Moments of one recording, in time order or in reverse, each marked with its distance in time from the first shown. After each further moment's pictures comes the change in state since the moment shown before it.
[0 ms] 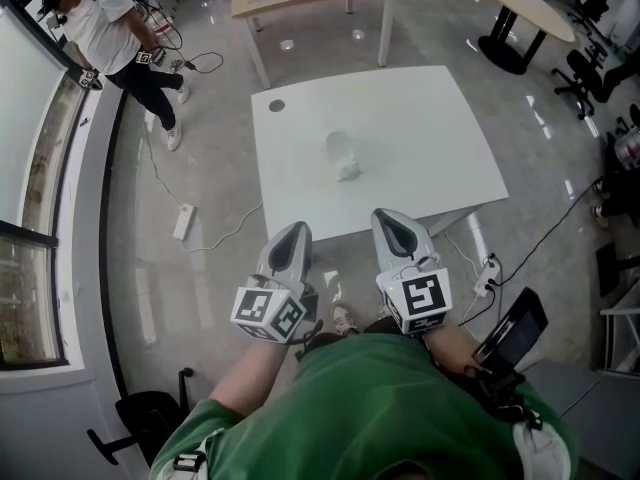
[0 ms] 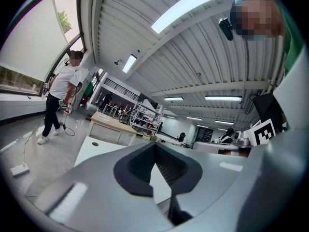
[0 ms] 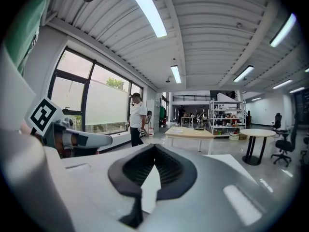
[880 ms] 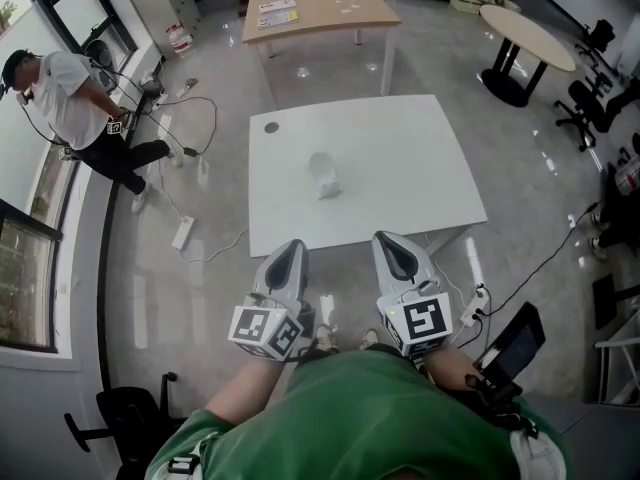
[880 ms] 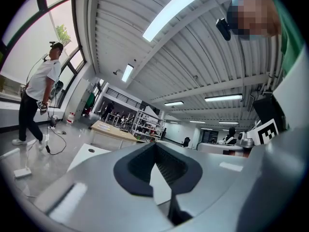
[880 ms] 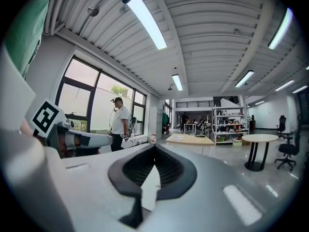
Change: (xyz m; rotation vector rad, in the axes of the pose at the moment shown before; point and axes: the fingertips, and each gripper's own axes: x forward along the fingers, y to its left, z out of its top) left arm -0.012 -0.086 0.007 0.050 -0.077 0.067; right arm -0.080 -0.041 0.017 -0.011 -0.088 0.045
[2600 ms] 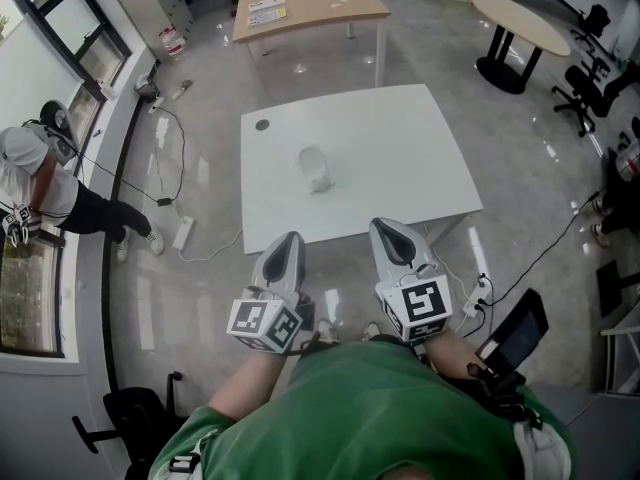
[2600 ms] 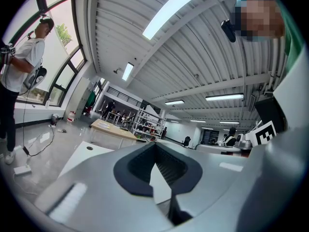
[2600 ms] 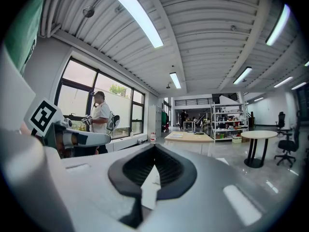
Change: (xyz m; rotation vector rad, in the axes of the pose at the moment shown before) left arm 0.016 -0.018 -0.011 -0.004 0.005 -0.003; right arm -0.005 -0.029 -0.010 0.029 0.017 -0.002
